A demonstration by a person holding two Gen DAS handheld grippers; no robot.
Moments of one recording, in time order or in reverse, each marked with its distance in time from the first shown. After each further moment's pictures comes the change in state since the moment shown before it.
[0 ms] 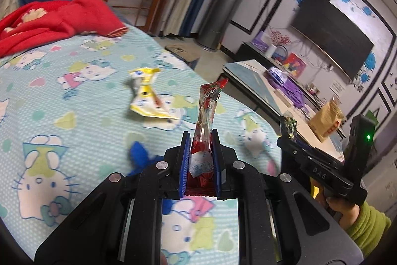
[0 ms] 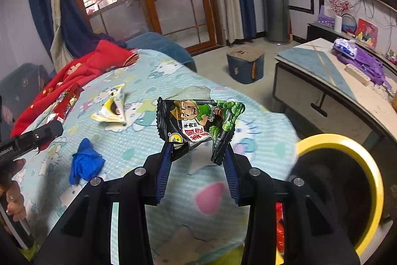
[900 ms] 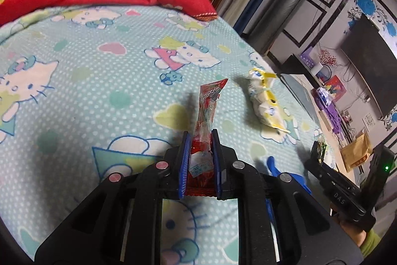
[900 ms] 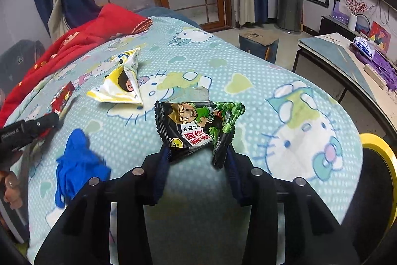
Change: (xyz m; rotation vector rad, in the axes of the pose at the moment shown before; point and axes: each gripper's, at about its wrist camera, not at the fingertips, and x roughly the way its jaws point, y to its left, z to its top) left arm 0.000 0.134 -0.003 -0.223 0.020 0.198; right arm 0.083 0.075 -0.011 -0.062 0.123 0.014
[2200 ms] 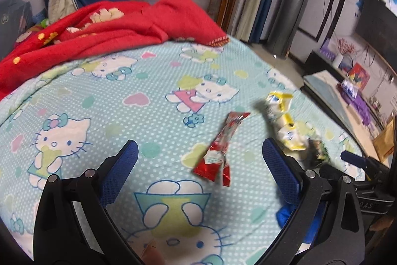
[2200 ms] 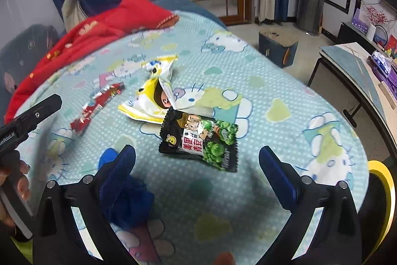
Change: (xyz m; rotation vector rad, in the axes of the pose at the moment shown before) left arm -0.007 -0.010 0.033 0.152 -0.064 0.199; right arm 0.023 0.044 0.044 -0.094 0.102 0.034
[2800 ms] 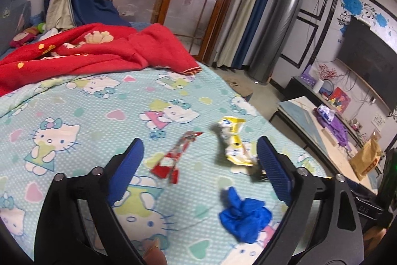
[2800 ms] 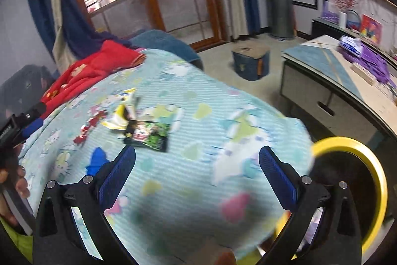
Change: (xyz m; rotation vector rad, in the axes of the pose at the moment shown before) left arm -0.062 -0.029 -0.001 -0.067 -0.158 -0.097; right arm -0.089 -0.068 -0.034 0.137 -0.174 0.005
